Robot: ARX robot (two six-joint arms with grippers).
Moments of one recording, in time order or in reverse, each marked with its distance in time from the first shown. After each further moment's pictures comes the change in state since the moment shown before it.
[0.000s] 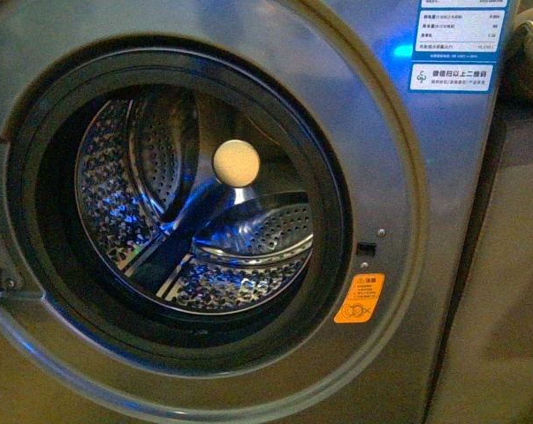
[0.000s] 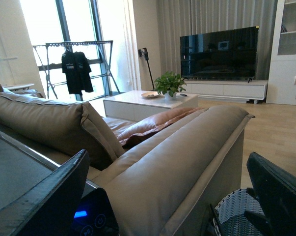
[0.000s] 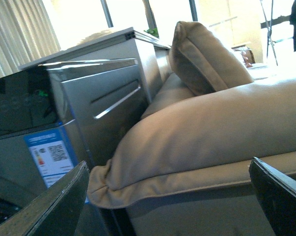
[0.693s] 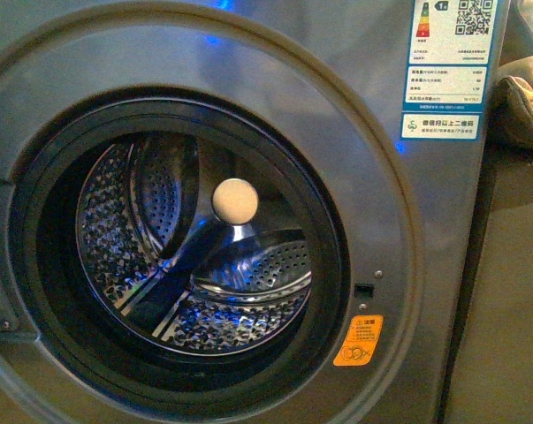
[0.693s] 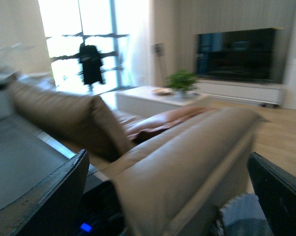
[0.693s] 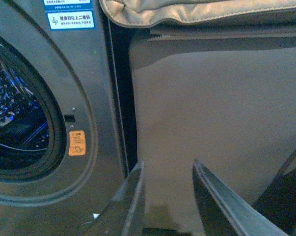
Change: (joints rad) left arm -0.029 0.051 0.120 -0.143 -0.272 -0.027; right arm 0.571 -0.614 -0.480 -0.475 0.594 -0.409
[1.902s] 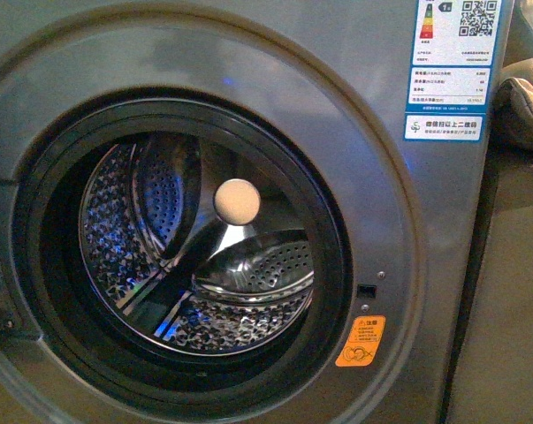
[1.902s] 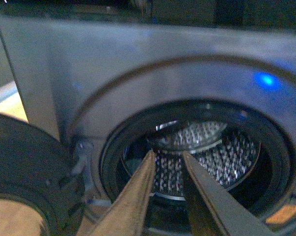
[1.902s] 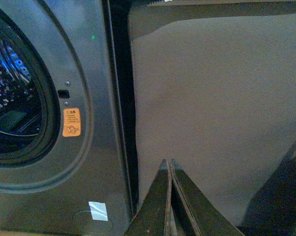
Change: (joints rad) left arm 0.446 -0.993 -1.641 0.447 -0.289 -0.028; right arm 0.001 -0.145 -0.187 0.043 0.002 -0.010
